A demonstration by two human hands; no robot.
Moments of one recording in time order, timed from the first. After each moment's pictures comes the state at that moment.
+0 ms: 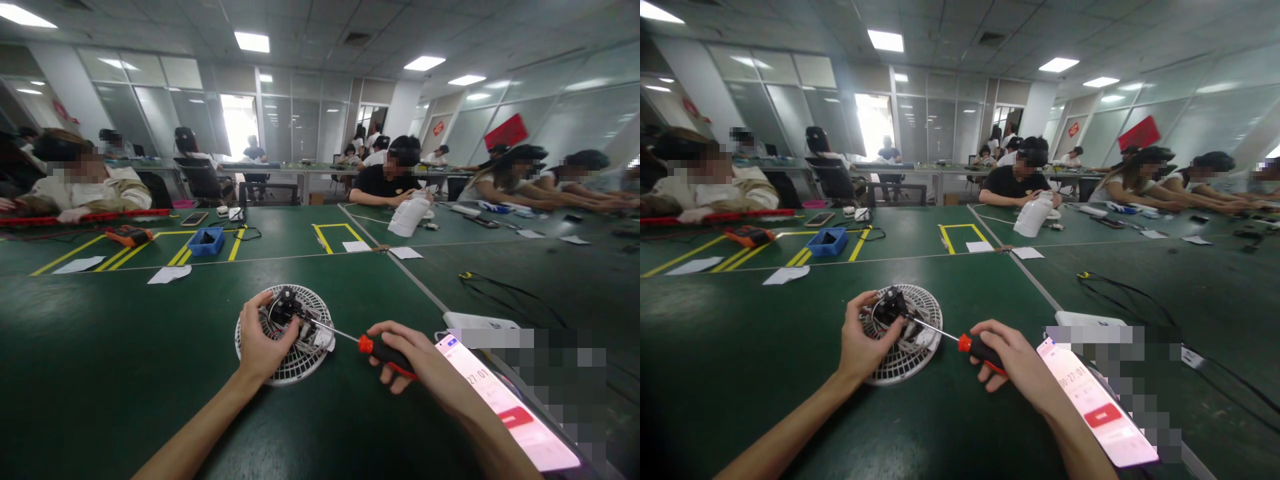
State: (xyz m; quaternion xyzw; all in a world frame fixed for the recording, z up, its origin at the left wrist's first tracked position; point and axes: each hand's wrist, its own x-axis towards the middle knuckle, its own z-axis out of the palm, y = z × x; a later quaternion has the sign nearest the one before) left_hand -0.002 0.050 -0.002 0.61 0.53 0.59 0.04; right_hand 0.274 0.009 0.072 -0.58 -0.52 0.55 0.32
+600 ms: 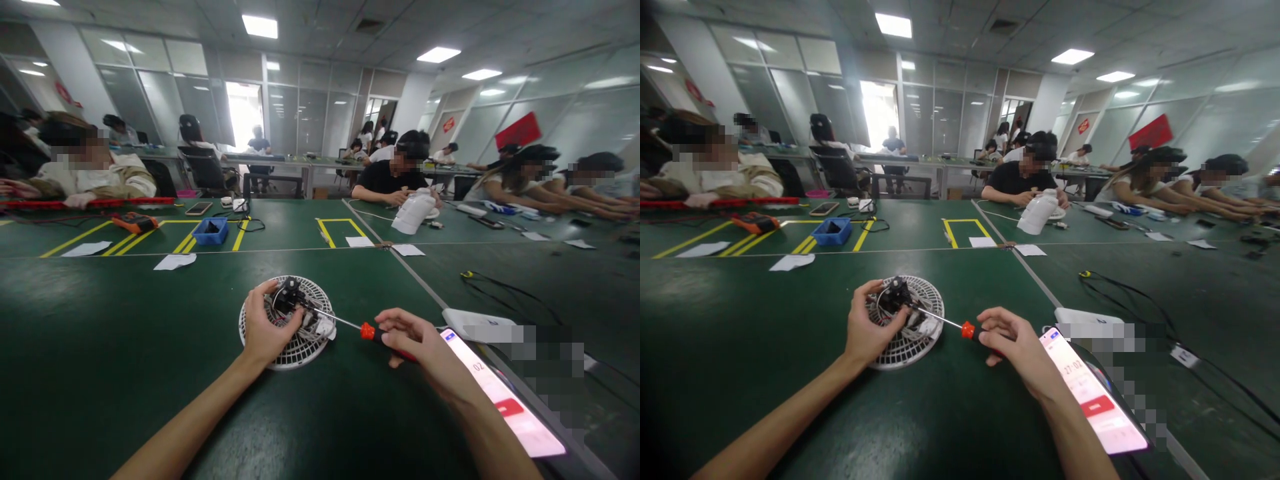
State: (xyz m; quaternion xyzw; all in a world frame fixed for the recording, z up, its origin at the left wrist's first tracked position) left_hand -0.001 0.051 0.001 0.62 0.52 0.58 0.03; right_hand 0.276 0.009 0.075 -0.54 -0.53 0.52 0.39
